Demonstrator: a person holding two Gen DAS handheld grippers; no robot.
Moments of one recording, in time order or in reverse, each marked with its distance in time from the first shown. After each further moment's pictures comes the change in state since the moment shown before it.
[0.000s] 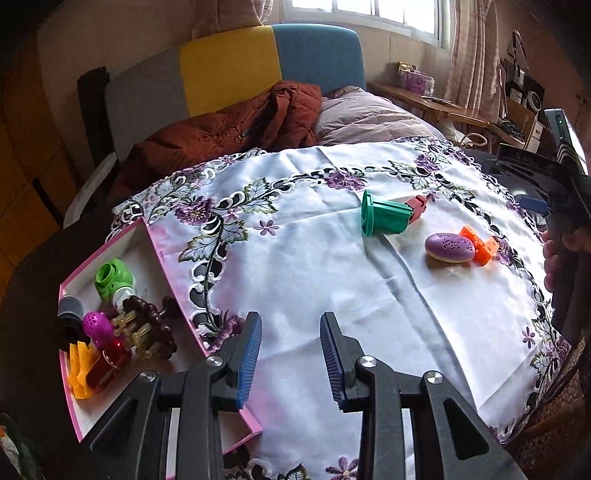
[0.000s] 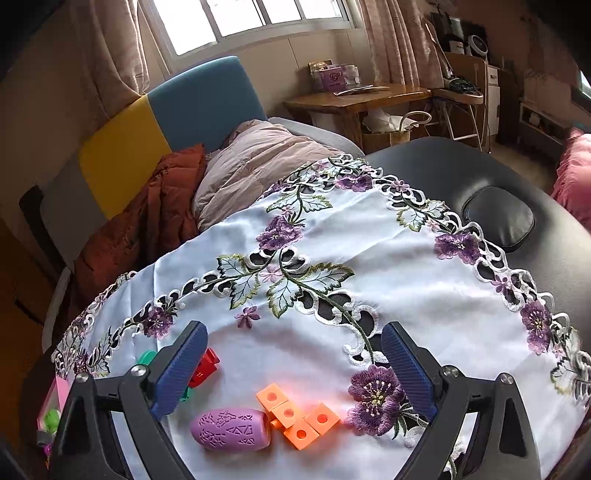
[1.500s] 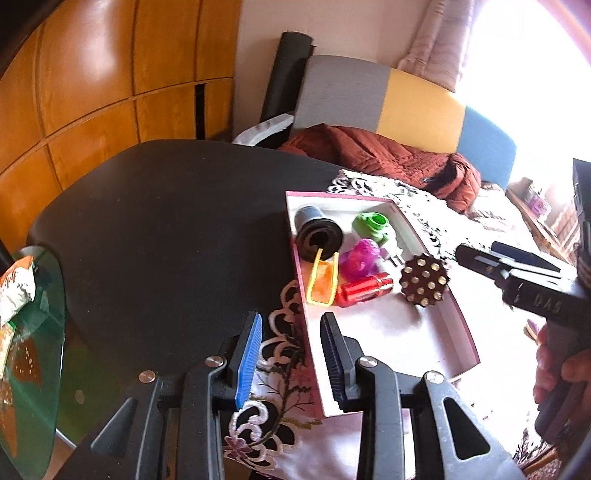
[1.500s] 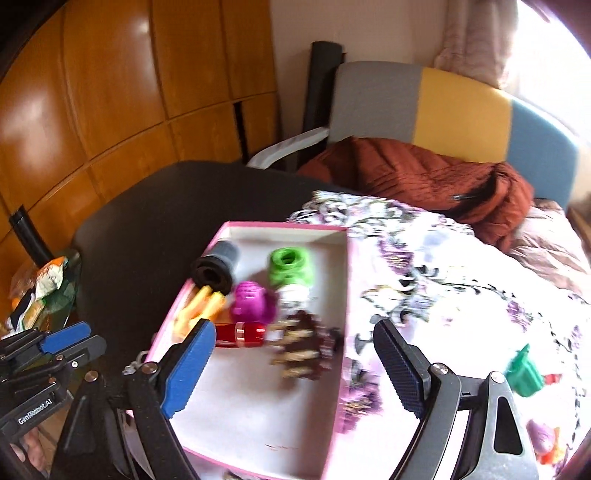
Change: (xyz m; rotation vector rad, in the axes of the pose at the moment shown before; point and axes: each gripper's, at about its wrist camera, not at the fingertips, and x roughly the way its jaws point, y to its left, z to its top) left arm -0.101 0.212 -0.136 -0.553 -0.099 0.228; right arm -0.089 0.324 -0.199 -0.893 0.112 0.570
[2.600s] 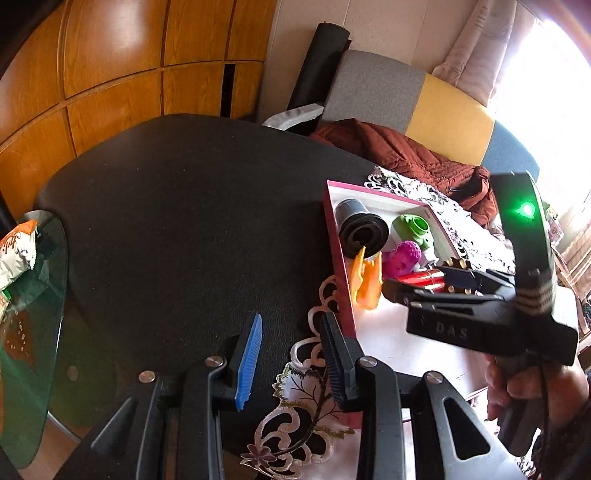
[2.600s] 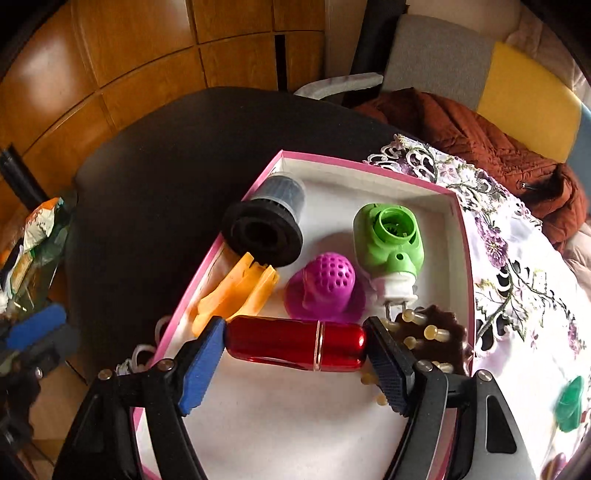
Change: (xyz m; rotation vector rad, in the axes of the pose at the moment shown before) left arm 0.022 0.041 -0.003 -0.120 0.039 0.021; right arm 0.104 0.079 0.001 -0.148 0.244 0.073
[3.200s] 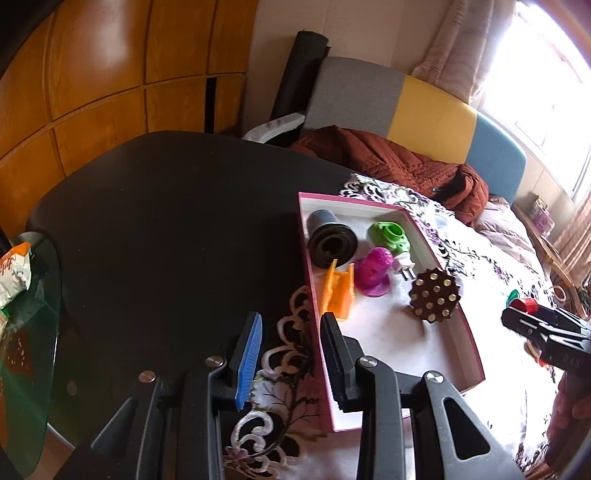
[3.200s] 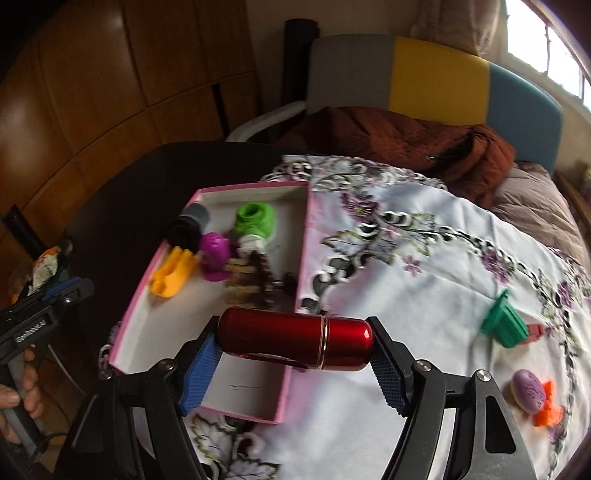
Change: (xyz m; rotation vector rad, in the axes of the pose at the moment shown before) left arm -0.010 -0.022 0.005 0.049 -0.038 -0.020; right arm -0.112 -0.081 -0.072 0.181 -0.133 -0.040
